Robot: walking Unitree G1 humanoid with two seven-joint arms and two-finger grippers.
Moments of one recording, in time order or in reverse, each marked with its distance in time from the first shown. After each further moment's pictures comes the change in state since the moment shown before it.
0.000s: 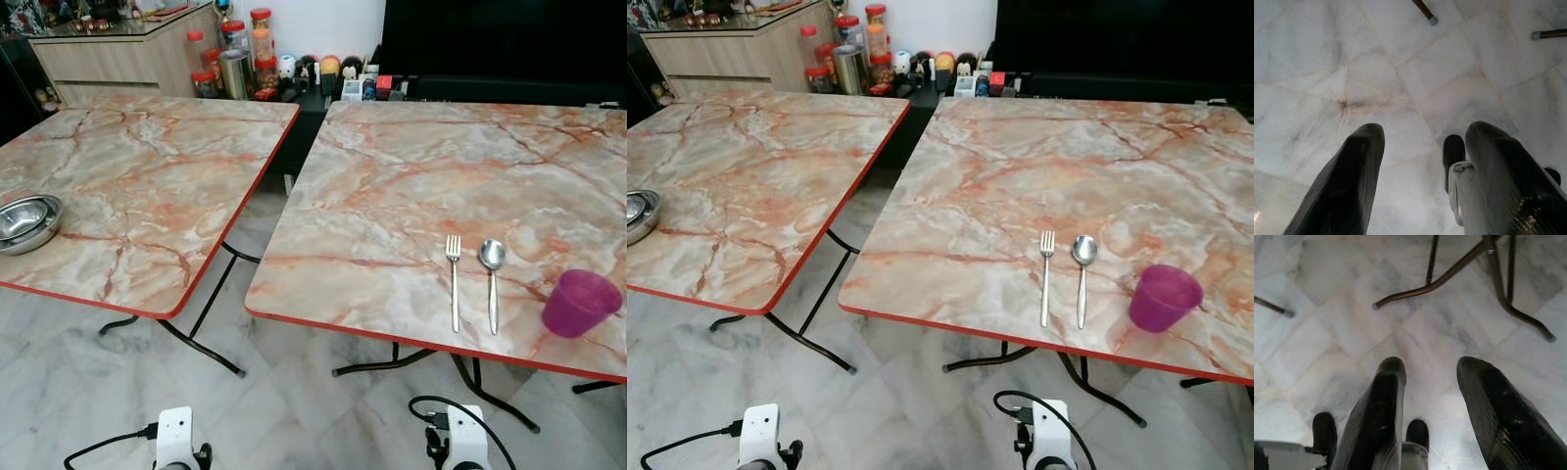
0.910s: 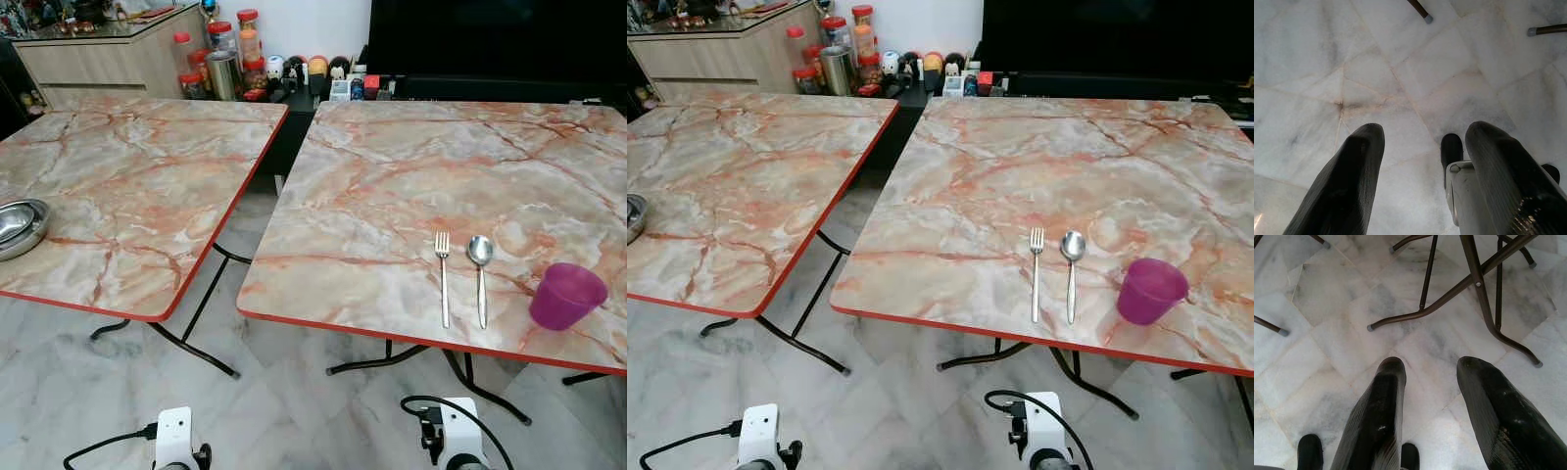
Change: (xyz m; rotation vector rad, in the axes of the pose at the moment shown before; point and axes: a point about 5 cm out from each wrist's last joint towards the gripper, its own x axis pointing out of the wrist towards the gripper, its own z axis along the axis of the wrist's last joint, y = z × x) left arm 0.000 0.001 0.000 0.001 0.004 0.001; right arm 0.000 0.000 0.011 -0.039 -0.112 -0.014
